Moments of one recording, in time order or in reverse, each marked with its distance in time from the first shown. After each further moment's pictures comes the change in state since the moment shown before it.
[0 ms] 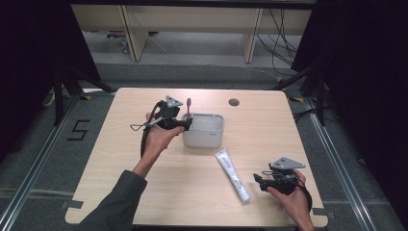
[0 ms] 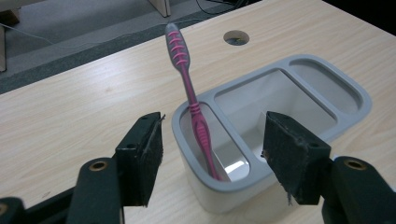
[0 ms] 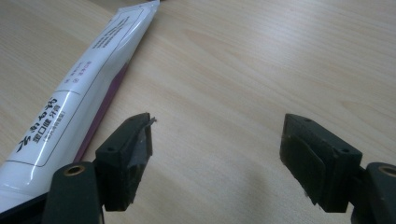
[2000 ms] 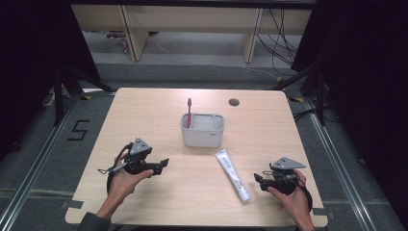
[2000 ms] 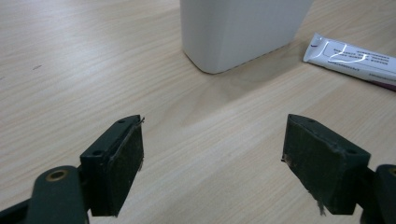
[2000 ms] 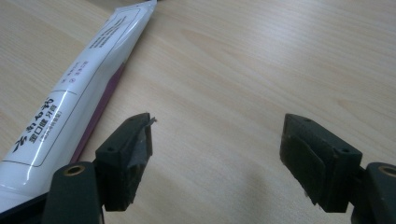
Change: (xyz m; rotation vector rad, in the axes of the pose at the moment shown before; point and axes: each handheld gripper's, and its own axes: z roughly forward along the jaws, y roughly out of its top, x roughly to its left) left arm 0.024 -0.136 -0.053 0.017 -0.111 -0.012; right arm 0.002 0.000 -0.002 0.024 0.000 0.050
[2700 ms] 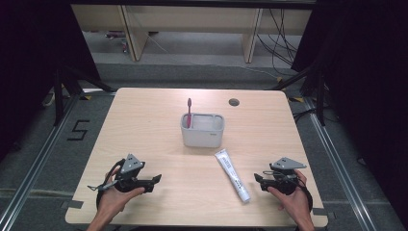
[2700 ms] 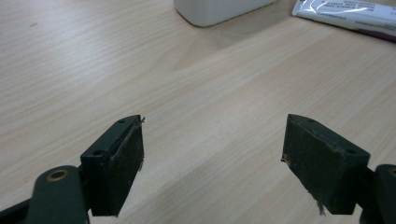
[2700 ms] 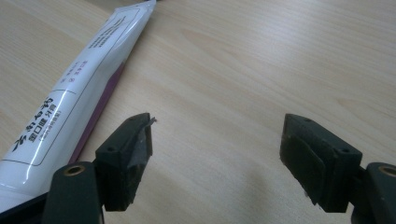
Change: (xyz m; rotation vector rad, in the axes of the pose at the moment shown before) left arm -0.009 -0.044 -0.024 0.031 -0.001 0.021; right arm -0.002 -0.001 0.001 -0.016 -0.002 -0.017
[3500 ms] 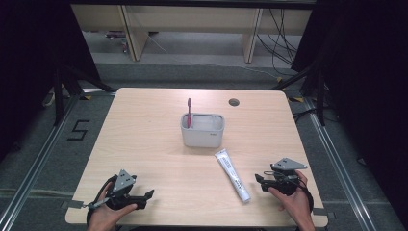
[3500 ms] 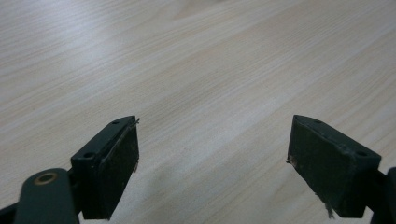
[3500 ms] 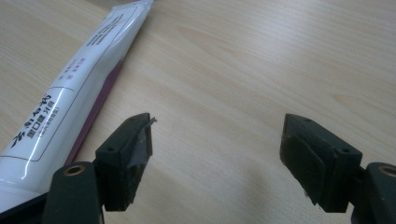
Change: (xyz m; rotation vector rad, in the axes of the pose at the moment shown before) left arm -0.005 -0.036 -0.021 0.041 0.026 0.032; right arm 0.000 -0.001 -0.003 0.009 -0.016 -0.003
